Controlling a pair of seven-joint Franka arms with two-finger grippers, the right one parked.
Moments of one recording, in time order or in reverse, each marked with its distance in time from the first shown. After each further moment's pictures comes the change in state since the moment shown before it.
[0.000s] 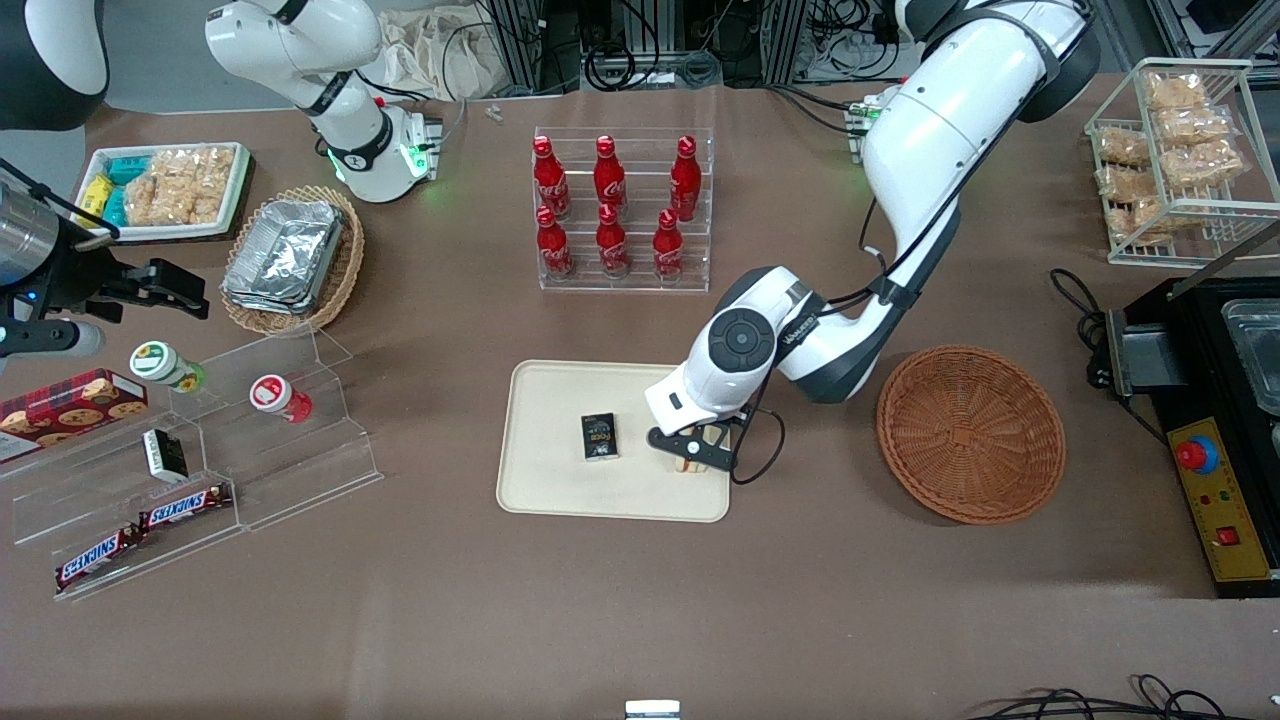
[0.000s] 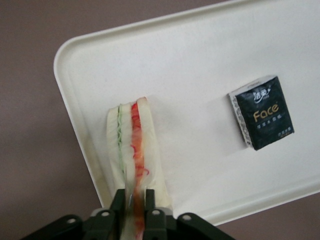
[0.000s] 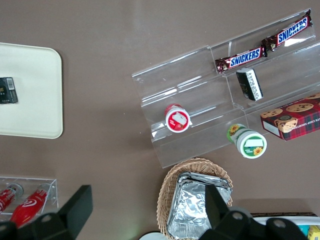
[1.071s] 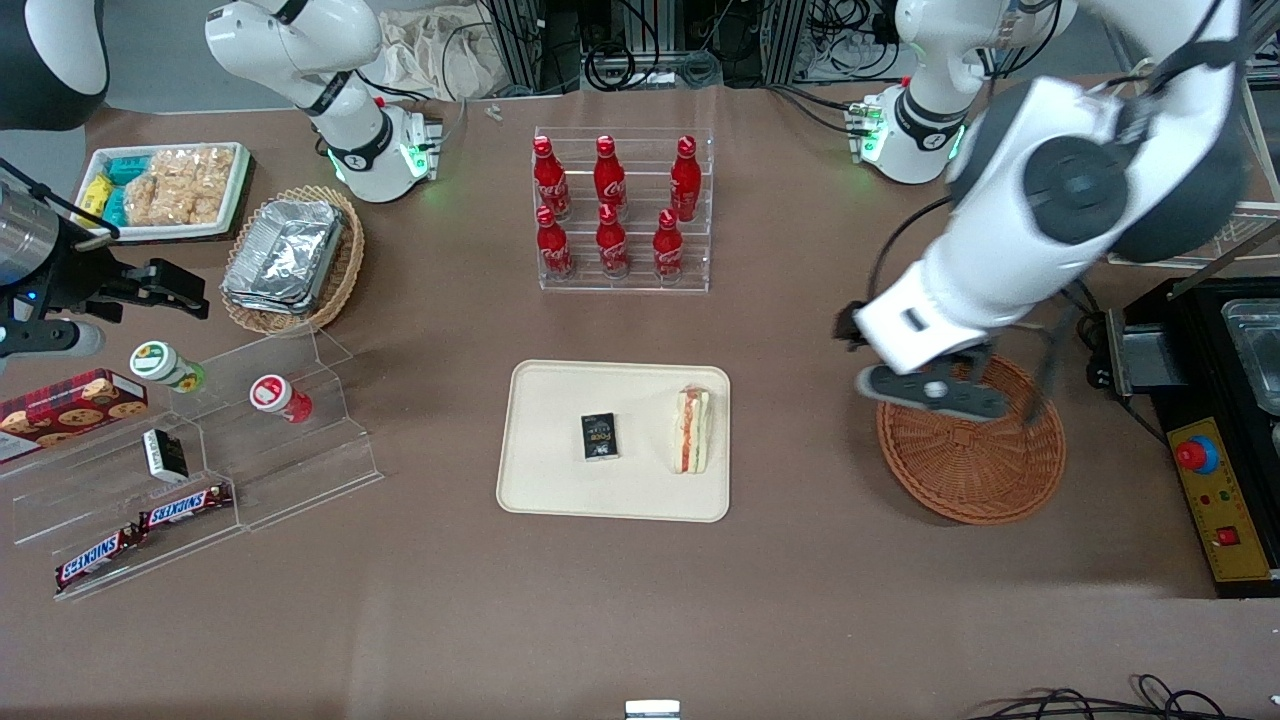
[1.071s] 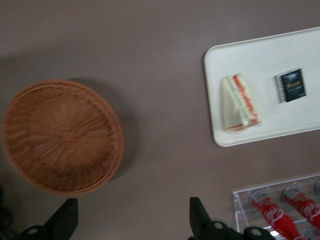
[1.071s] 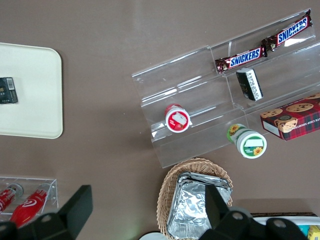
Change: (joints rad) arm 0.322 -0.504 0.008 0.039 -0.159 -0.577 0.294
